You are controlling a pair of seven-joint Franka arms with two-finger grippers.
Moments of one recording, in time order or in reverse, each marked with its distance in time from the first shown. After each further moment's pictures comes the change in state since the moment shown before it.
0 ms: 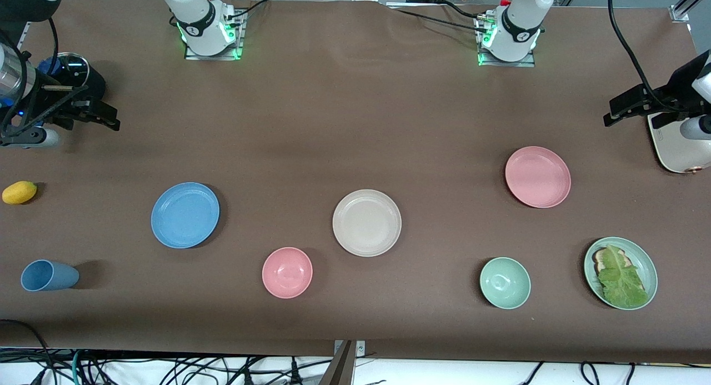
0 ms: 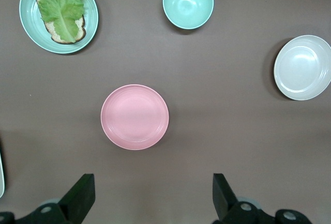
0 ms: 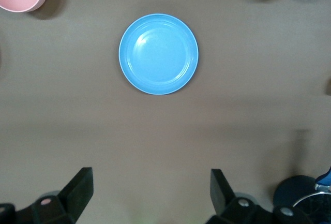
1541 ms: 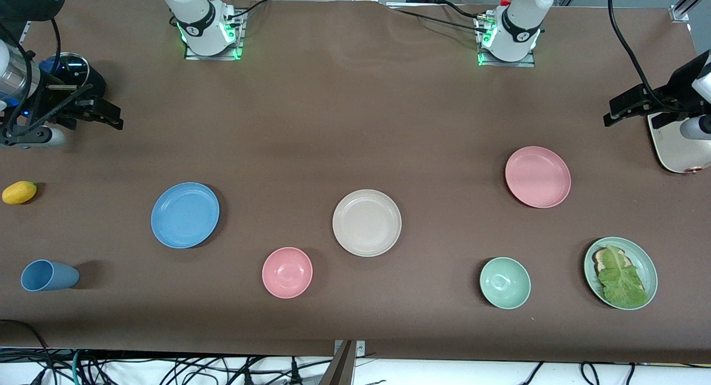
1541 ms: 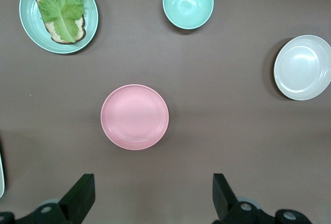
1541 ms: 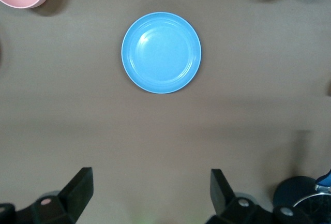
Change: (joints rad) left arm 0.000 0.000 0.000 0.000 0.000 0.000 0.000; right arm 0.000 0.000 0.011 0.000 -0.001 -0.004 -0.003
